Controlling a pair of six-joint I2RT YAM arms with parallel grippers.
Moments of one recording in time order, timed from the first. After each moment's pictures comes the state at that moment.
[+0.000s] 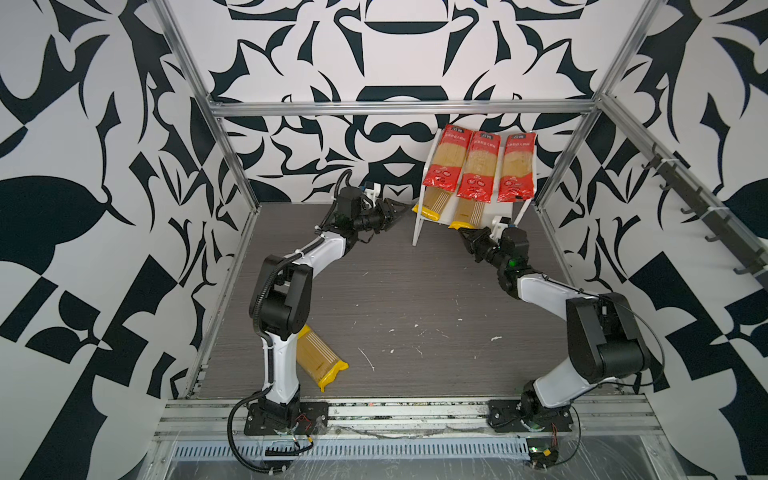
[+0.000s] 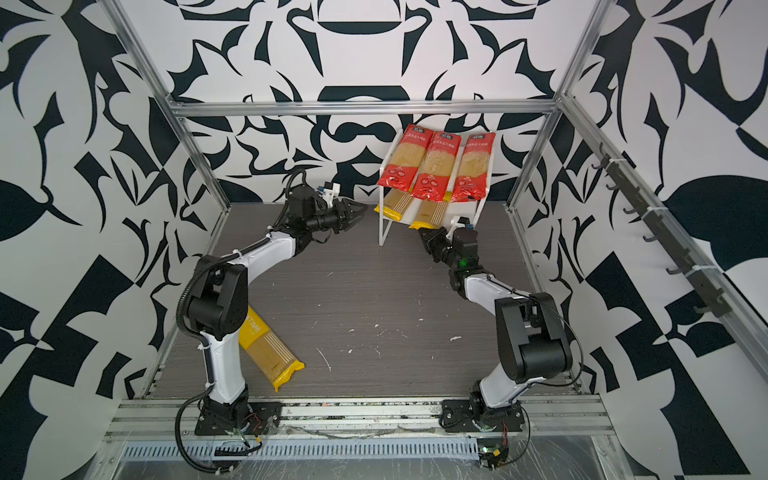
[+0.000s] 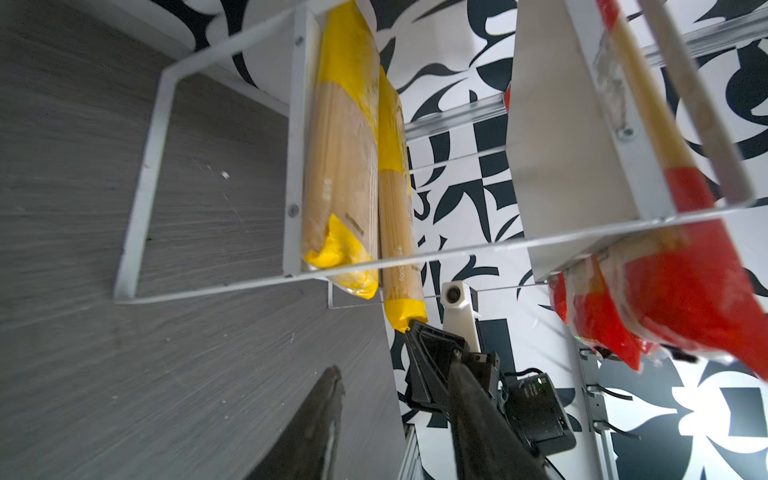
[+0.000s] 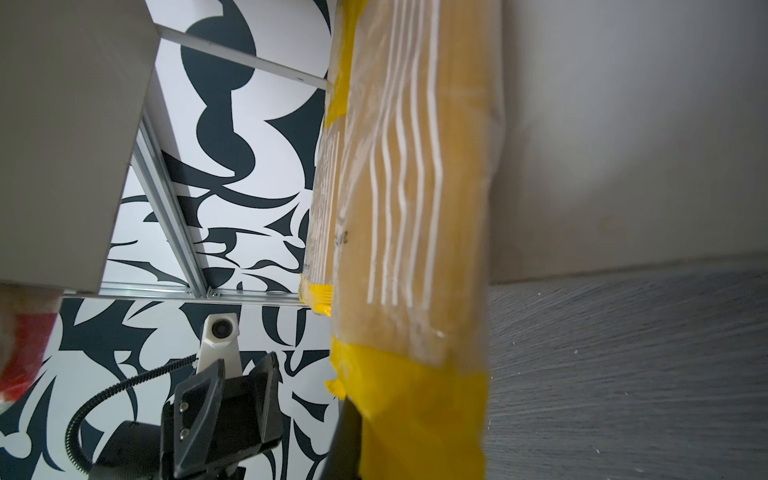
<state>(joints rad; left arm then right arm) -0.37 2.00 1.51 0.28 0.76 -1.09 0.14 1.58 0.81 0.55 -0.42 1.22</state>
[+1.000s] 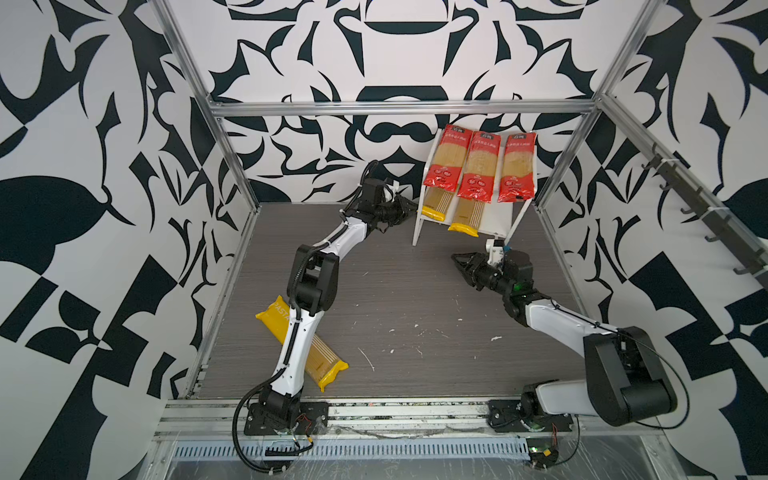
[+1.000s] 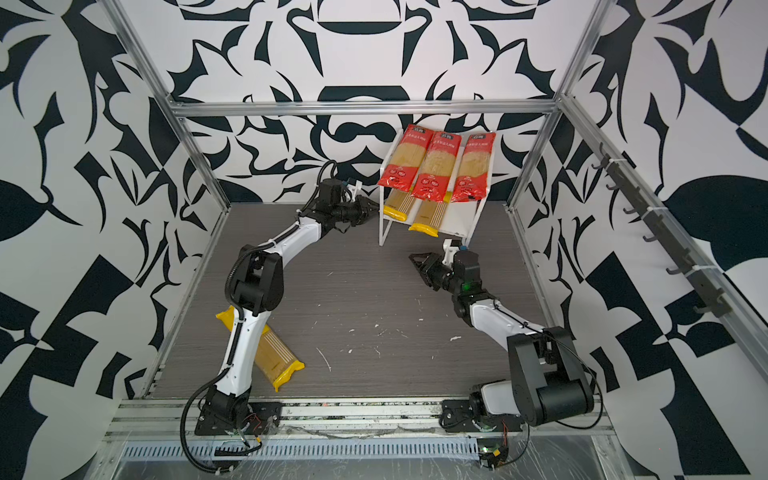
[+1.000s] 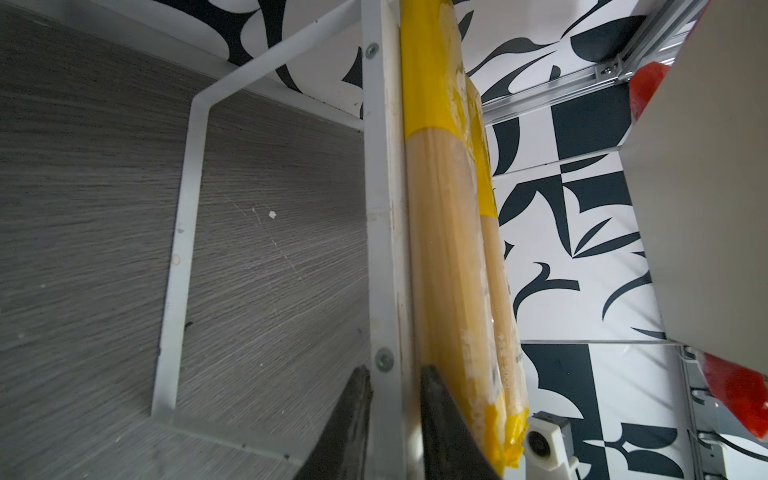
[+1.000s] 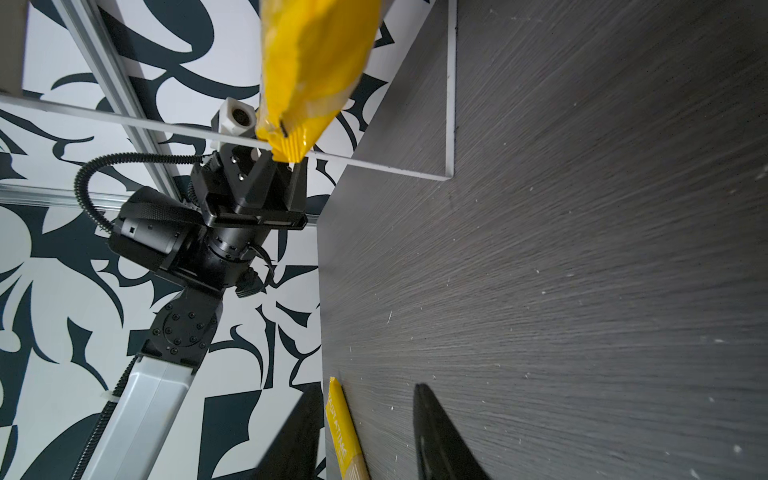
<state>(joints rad) -0.44 2.40 2.06 -0.05 0.72 -0.90 0.18 1.36 0.58 0.44 -0.54 1.16</state>
